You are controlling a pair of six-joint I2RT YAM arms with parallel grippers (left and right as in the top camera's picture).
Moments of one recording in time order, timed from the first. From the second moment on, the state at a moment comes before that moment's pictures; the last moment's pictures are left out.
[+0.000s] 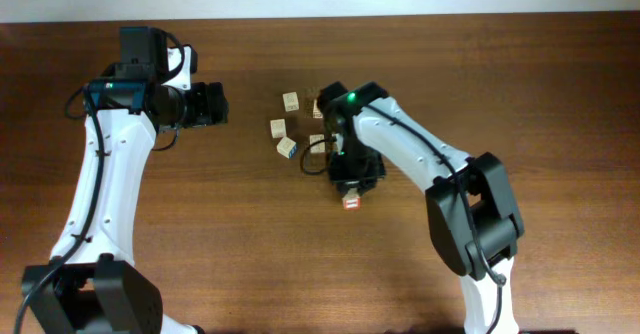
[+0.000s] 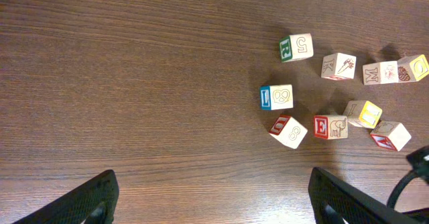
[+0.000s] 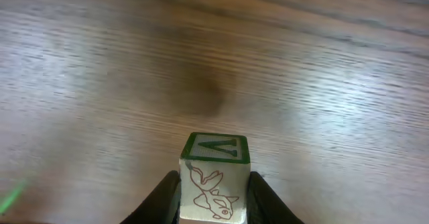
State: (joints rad) left arm 0.02 1.69 1.55 -0.96 0.17 -0.10; right arm 0.55 2.16 1.71 -1.29 -0.17 0.40
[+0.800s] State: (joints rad) left arm 0.02 1.69 1.55 -0.96 0.17 -0.11; right arm 0.39 2.11 1.73 -1.01 -0.10 0.13
